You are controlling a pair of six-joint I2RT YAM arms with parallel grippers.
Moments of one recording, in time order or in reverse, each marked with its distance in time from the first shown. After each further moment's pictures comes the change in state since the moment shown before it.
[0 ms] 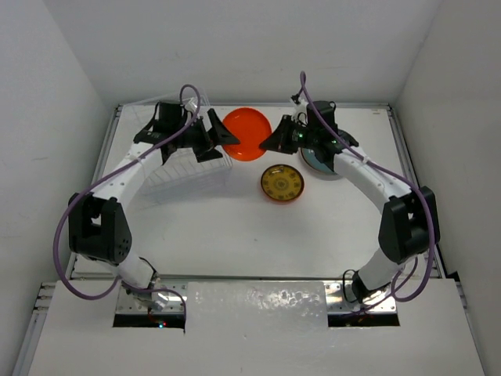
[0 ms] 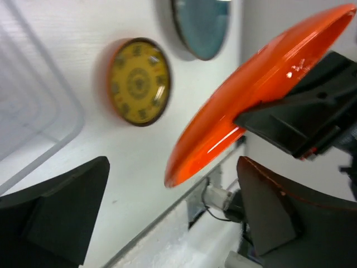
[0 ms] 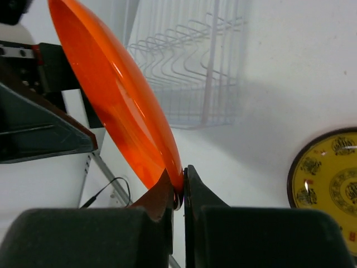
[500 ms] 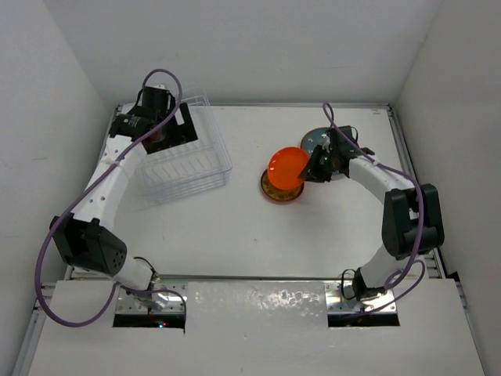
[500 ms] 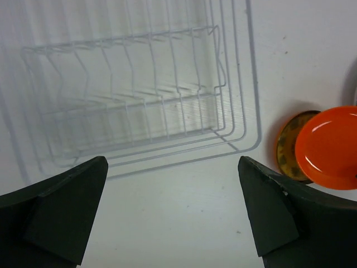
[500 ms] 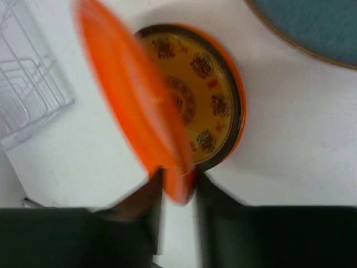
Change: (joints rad) left arm 0.003 -0.080 0.283 -0.568 -0.808 0.286; right arm -0.204 0.001 -0.215 -0.266 0.213 -0.042
